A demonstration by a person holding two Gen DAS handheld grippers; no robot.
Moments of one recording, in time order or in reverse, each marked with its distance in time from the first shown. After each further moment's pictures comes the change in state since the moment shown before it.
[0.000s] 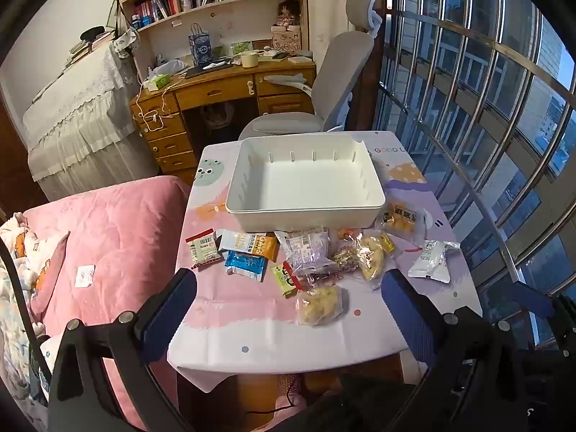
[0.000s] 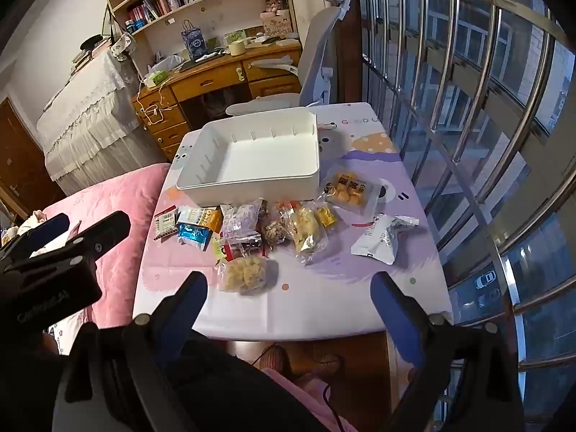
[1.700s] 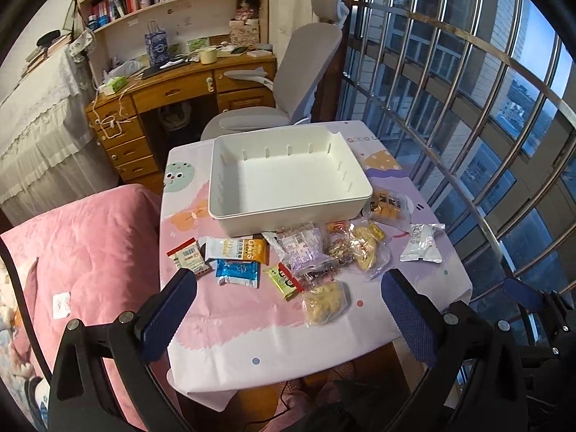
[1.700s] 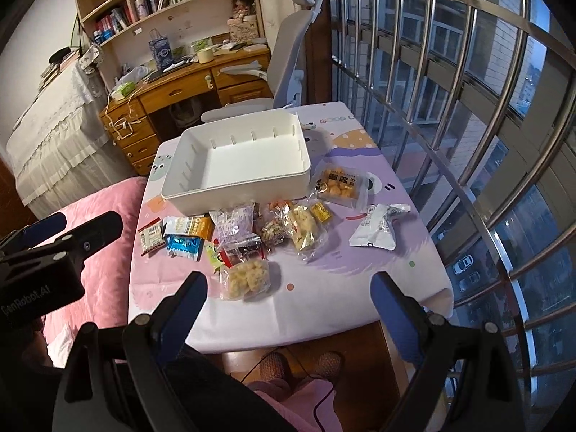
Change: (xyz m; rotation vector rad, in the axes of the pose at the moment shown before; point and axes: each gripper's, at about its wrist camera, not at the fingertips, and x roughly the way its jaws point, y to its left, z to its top) left arm 0.023 0.054 0.010 0.102 0.021 -0.205; right arm 0.002 0.047 -0.012 0.100 -0.051 -0.154
